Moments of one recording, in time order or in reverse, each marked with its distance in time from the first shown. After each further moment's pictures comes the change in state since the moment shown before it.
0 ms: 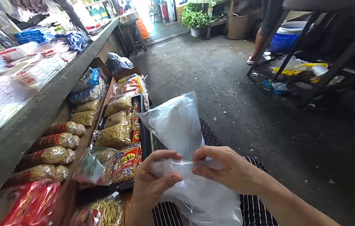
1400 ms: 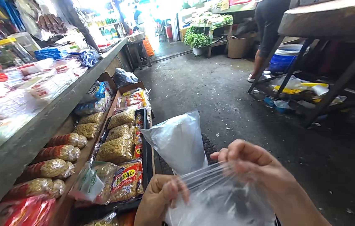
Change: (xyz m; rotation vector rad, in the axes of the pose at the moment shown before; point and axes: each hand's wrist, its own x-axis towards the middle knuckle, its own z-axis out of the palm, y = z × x) left_hand 0.004 -0.007 0.001 -0.419 -0.124 -0.246; right_hand 0.006 0.015 -0.047 0.650 0.059 -0.174
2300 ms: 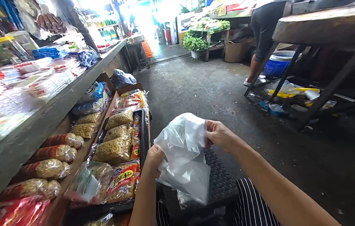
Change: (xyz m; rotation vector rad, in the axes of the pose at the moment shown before) left_hand 0.062 -0.035 -0.046 0.269 0.754 -0.421; right_hand 0.072 0.029 -0.026 -0.433 0.402 0.758
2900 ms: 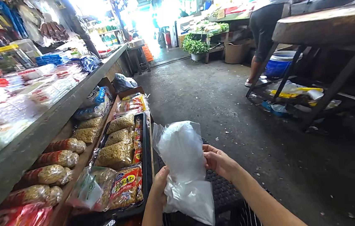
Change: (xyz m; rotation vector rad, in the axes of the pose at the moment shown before) left_hand -0.004 -0.089 -0.029 -0.138 -0.042 -0.244; right_hand -0.006 0.115 0.017 0.618 -0.082 0.073
